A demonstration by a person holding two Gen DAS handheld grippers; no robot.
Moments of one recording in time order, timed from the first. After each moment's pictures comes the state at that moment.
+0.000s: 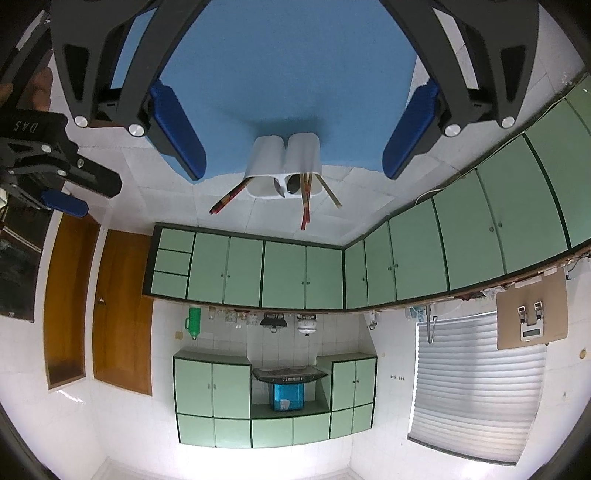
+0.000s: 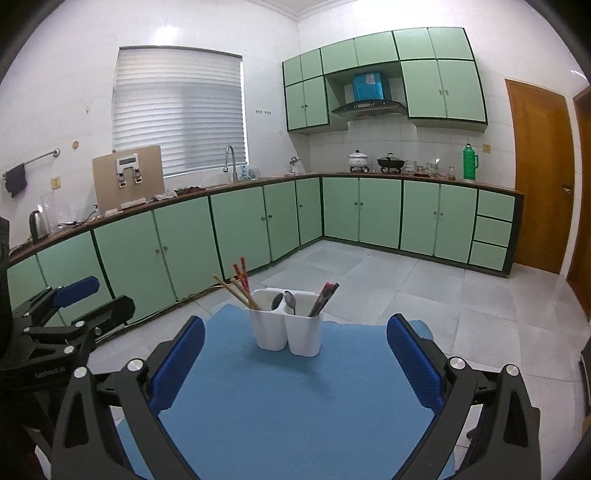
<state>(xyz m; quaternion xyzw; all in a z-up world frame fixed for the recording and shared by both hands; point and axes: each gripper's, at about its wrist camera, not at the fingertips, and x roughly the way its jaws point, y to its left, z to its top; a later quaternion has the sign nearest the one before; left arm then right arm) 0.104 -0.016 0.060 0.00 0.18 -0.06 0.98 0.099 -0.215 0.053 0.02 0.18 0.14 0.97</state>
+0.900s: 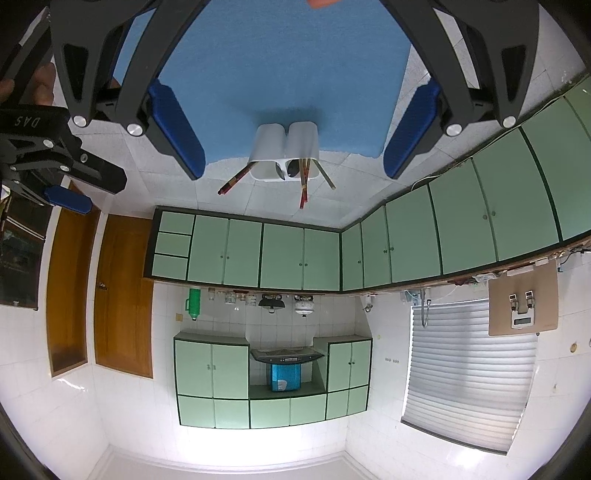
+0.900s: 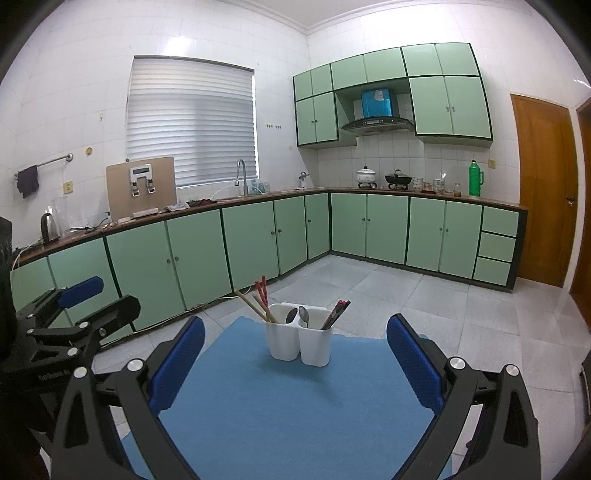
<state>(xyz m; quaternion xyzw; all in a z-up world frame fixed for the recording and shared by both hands) 0.070 -0.017 0.082 0.00 0.15 -0.05 0.99 0.069 -0.210 0.076 0.02 0.16 0.15 0.98</state>
